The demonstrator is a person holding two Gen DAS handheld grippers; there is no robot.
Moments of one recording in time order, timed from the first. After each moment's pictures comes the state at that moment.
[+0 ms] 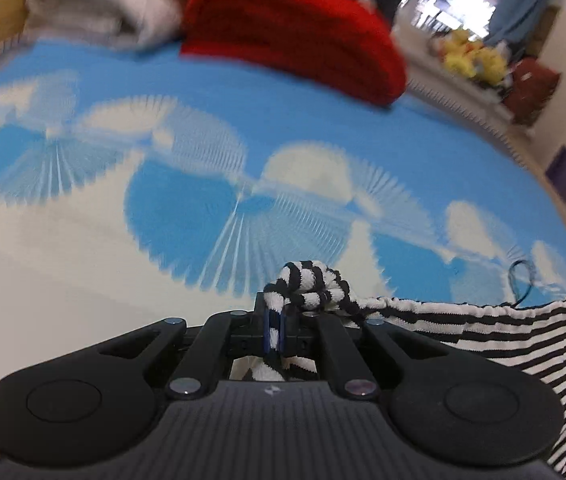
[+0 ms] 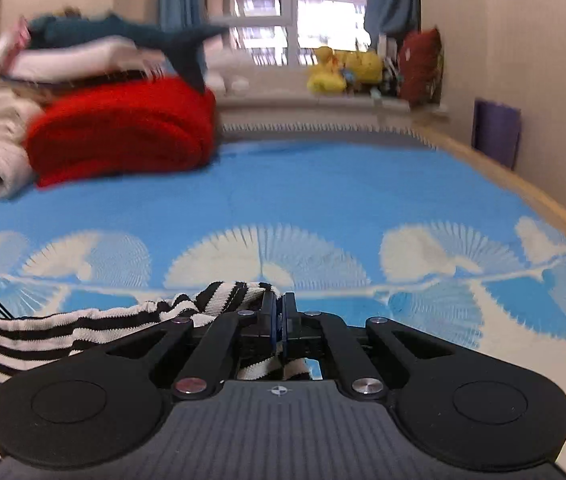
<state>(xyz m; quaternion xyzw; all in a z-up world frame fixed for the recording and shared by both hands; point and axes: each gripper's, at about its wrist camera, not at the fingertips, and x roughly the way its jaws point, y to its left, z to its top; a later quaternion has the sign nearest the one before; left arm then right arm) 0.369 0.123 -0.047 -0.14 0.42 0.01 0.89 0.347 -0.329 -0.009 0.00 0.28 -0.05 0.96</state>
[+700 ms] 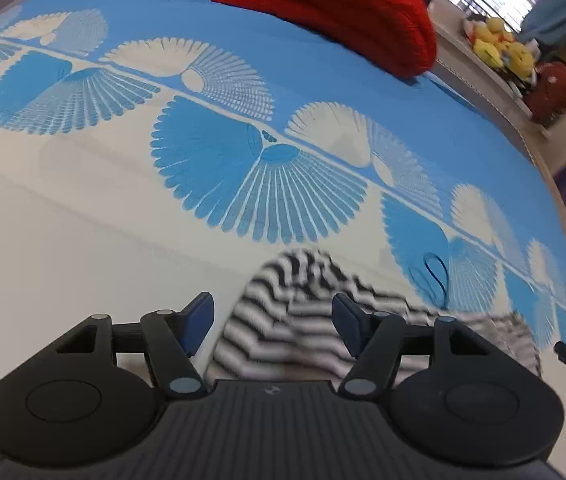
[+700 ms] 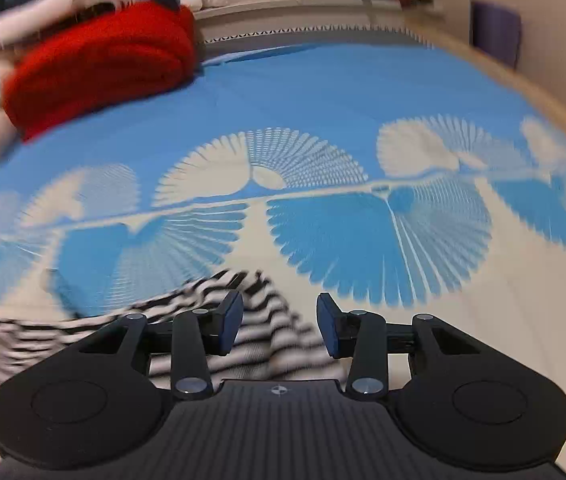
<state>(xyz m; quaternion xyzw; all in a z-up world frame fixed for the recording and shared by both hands) 0.341 0.150 -0.022 -0.19 0.49 0.02 0.85 0.342 -0.359 -0.010 0.09 0.41 -0.04 0.91</state>
